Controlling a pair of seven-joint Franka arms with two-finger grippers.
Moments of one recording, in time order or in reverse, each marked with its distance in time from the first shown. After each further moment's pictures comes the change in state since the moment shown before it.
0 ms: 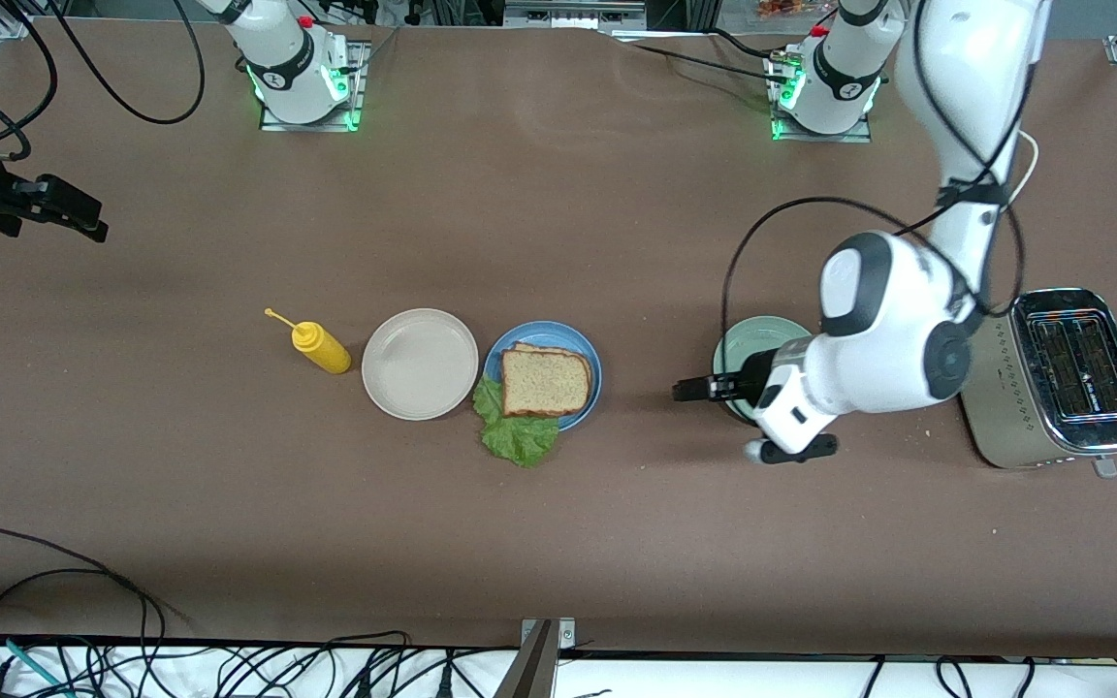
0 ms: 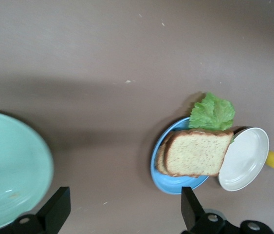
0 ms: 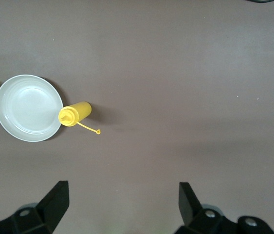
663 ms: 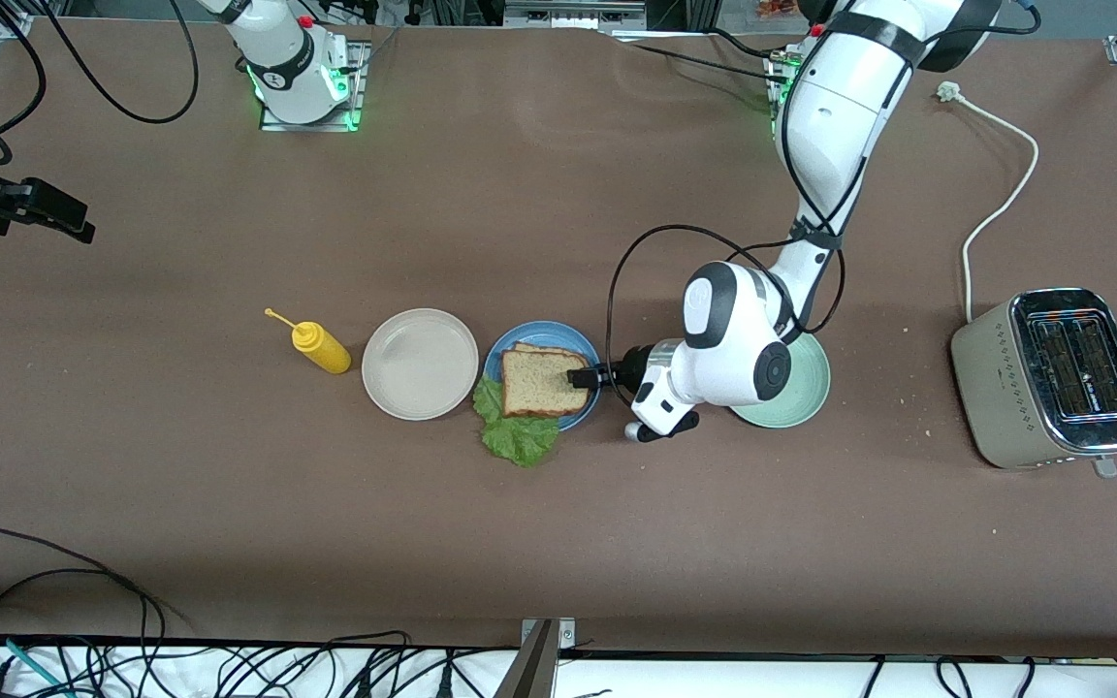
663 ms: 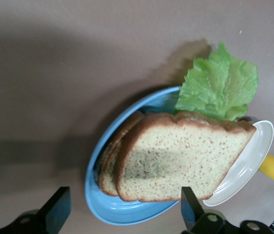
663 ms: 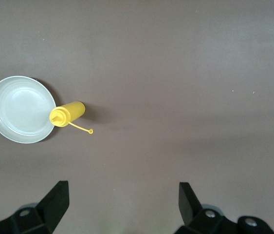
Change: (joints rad) left arm -0.176 0.243 -0.034 -0.027 -0.316 0.244 -0.002; right arm -0.014 0.000 -0.018 -0.011 0.000 0.000 0.000
